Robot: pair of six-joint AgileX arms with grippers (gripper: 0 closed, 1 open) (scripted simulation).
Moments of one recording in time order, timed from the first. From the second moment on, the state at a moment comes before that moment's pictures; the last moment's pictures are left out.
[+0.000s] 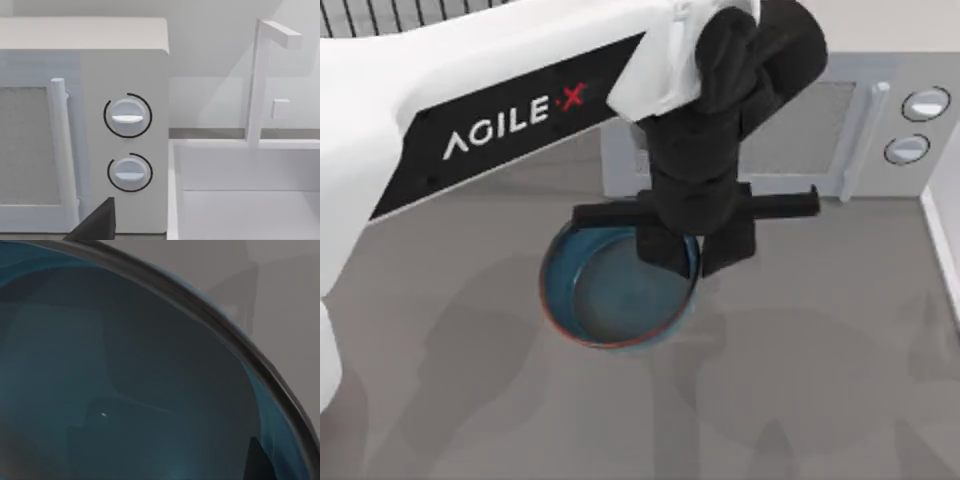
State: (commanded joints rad) left arm -0.84 2.05 1.86 -1.27 0.00 -0.82; right arm 0.00 0.00 0.00 0.00 0.00 0.00
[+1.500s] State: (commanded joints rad) left arm 0.18 0.91 1.12 -0.21 0.20 0.01; right arm 0.00 0.00 0.00 0.00 0.00 0.00
